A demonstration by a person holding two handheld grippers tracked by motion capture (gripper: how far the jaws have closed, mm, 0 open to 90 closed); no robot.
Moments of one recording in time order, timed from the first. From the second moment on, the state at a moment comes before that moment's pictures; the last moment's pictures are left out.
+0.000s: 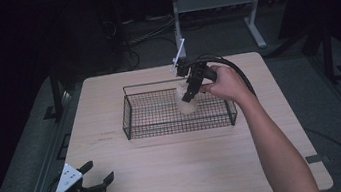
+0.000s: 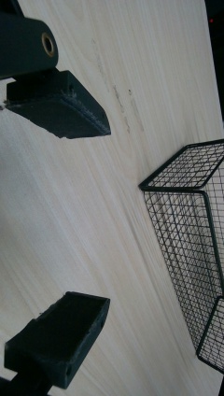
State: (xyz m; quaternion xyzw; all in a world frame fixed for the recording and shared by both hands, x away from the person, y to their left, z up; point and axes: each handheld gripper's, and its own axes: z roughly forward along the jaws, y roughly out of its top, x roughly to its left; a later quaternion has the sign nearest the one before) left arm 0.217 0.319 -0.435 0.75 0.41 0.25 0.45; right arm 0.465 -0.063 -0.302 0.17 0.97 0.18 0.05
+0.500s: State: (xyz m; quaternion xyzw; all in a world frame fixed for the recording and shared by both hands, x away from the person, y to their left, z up) left arm 0.216 0.321 -0.434 0.75 0.41 0.25 0.46; right arm 0.479 -0.053 -0.327 0.17 0.97 0.15 0.04
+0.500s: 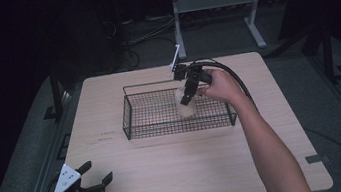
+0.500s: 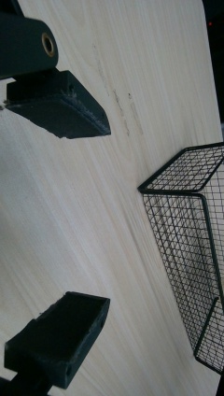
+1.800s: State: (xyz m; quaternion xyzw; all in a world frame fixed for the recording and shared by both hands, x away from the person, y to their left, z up) left arm 0.214 0.326 -0.434 0.74 0.42 0.25 0.46; right arm 0.485 -0.064 -0.381 0.20 0.97 0.14 0.00
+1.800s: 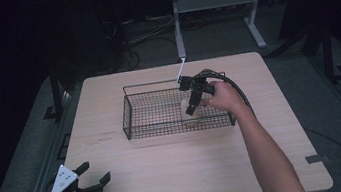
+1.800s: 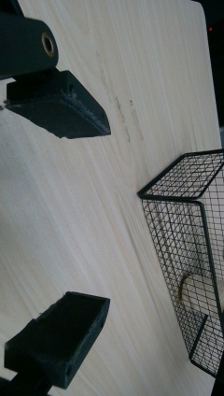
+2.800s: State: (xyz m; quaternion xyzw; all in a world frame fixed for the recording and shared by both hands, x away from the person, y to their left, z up) left arm 0.216 0.327 -0.435 0.74 0.42 0.25 0.46; right arm 0.479 -0.070 -0.357 0.20 0.96 0.17 0.02
